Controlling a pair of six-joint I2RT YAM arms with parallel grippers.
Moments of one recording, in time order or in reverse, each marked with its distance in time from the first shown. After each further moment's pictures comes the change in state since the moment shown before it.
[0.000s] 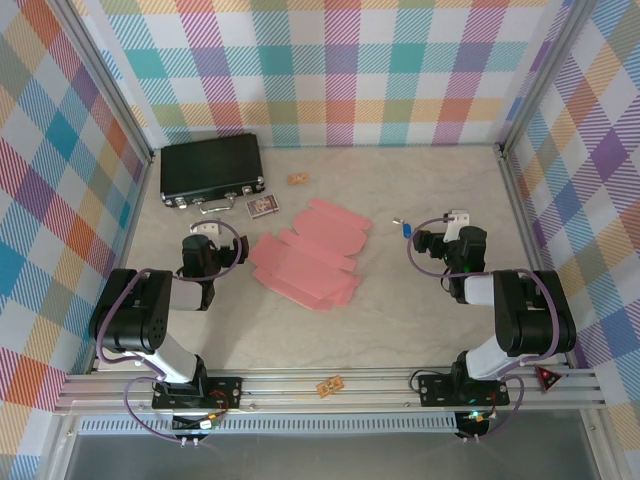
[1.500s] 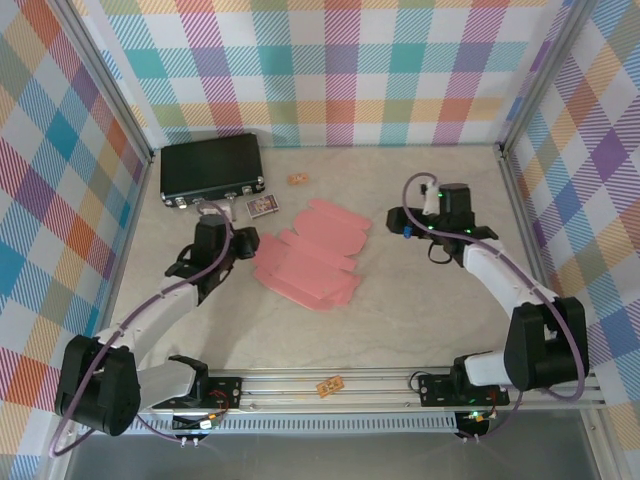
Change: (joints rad) left arm -0.310 -0.414 0.281 -0.881 -0.036 -0.382; right arm 0.225 -0.152 0.505 -0.991 -0.156 0.233
